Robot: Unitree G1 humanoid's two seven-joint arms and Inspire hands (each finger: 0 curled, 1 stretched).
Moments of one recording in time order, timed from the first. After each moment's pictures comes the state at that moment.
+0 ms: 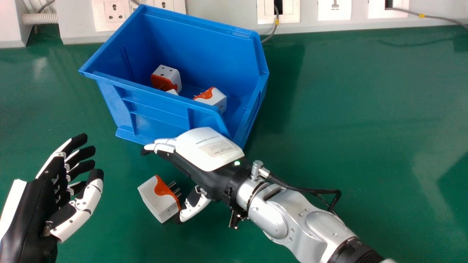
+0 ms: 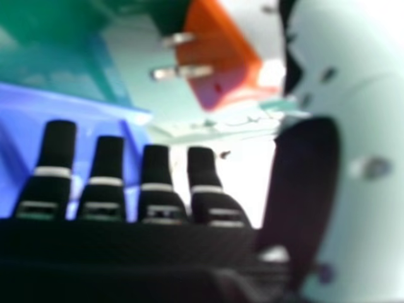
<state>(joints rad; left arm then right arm) 0.41 0.21 0.33 -0.34 -0.06 -0.03 -0.17 -0.64 -0.02 0.67 0.71 -0.83 -0.23 -0.07</state>
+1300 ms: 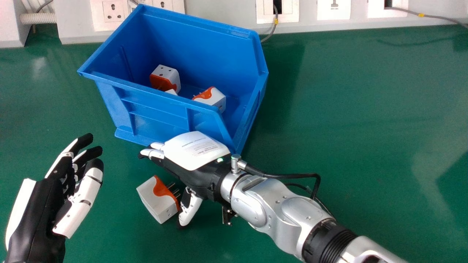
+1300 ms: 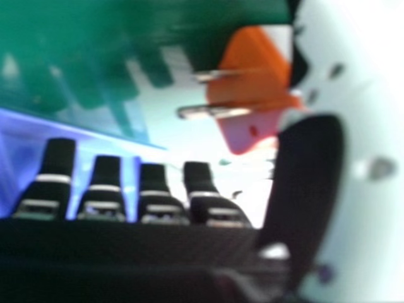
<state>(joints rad) 0.40 0.21 0.30 -0.34 -0.04 0.00 -0.16 -0.79 0.07 0.74 0.92 -0.84 -0.16 -0.05</state>
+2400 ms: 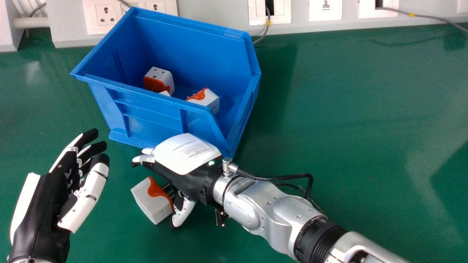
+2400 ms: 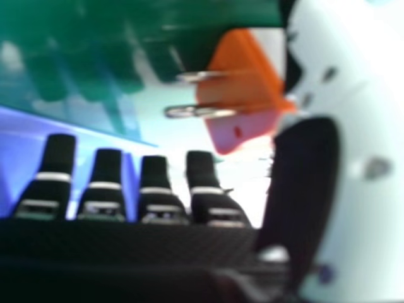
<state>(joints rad) 0.40 0.21 0.28 -0.39 -0.04 0.04 -0.15 -0.83 0.11 0.79 1.02 -0.84 -0.18 -0.10</state>
